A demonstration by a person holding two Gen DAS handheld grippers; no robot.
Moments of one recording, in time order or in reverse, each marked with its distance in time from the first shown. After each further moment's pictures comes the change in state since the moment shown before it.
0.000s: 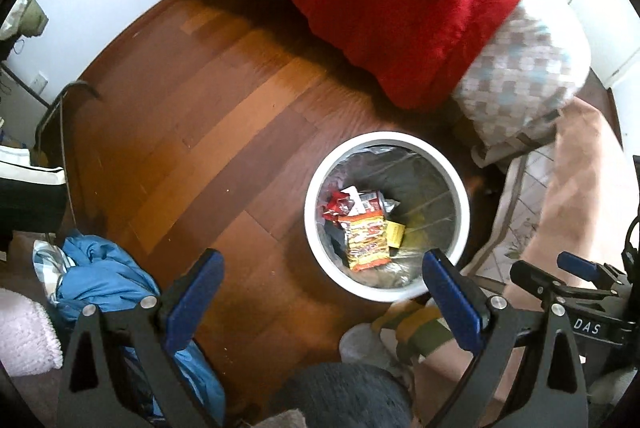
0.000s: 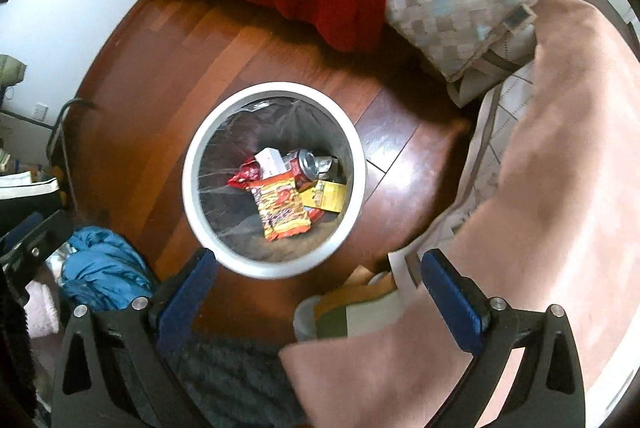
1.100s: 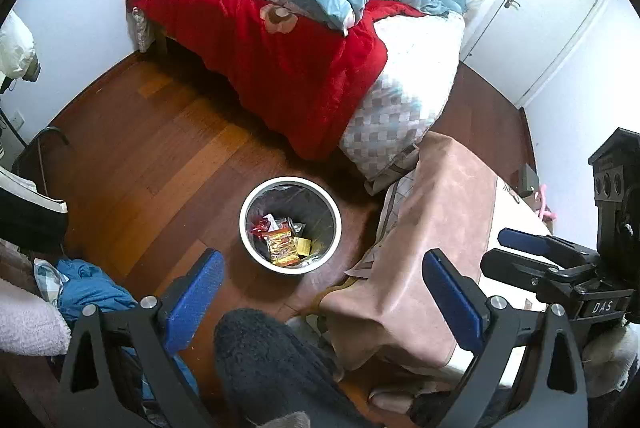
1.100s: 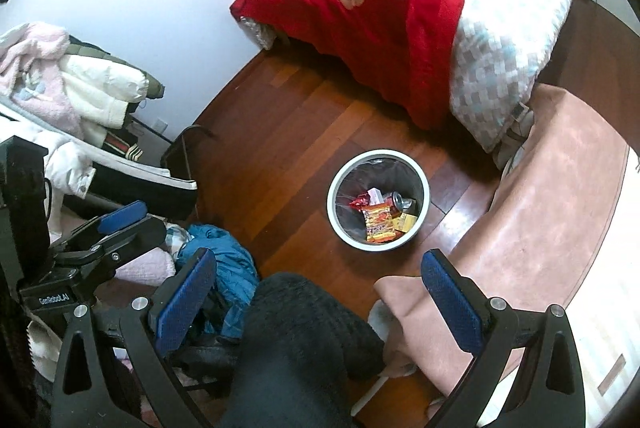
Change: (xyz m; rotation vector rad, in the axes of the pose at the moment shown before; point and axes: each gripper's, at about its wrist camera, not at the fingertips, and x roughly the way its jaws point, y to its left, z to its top) left arm -0.229 -0.027 -0.056 0.059 -0.195 -0.259; right arm -0.271 0.028 -0.086 -0.139 -0.217 0.298
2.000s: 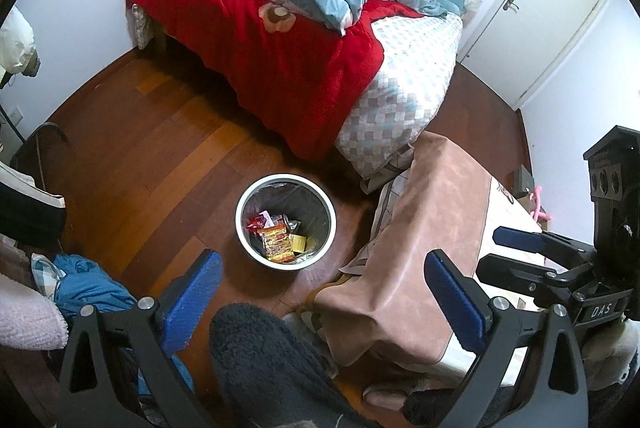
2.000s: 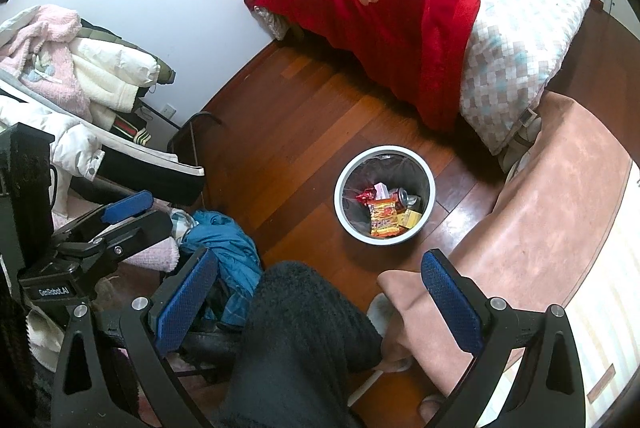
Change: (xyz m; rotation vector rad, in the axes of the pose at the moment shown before) left arm -0.008 -0.007 -0.006 -0.015 0.007 -0.012; right arm -0.003 0.011 0.002 -0.035 0.032 0.011
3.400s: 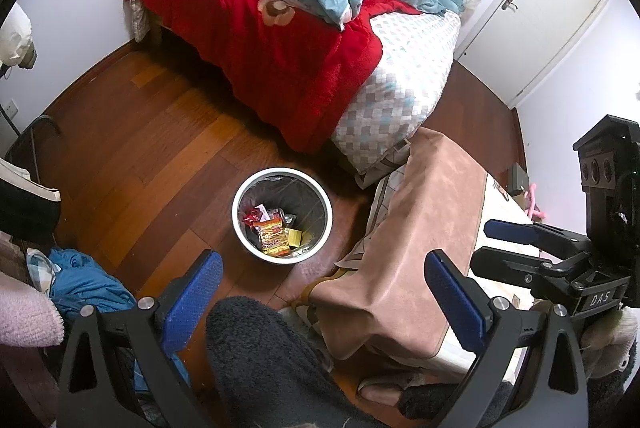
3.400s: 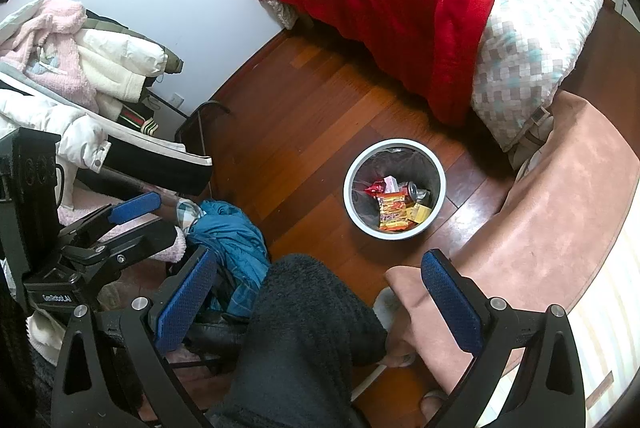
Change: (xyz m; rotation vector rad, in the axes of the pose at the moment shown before) left arm 0.000 0.002 -0.007 -0.008 0.016 -0.017; right arm 0.006 0.010 0.001 -0.022 0.037 0.024
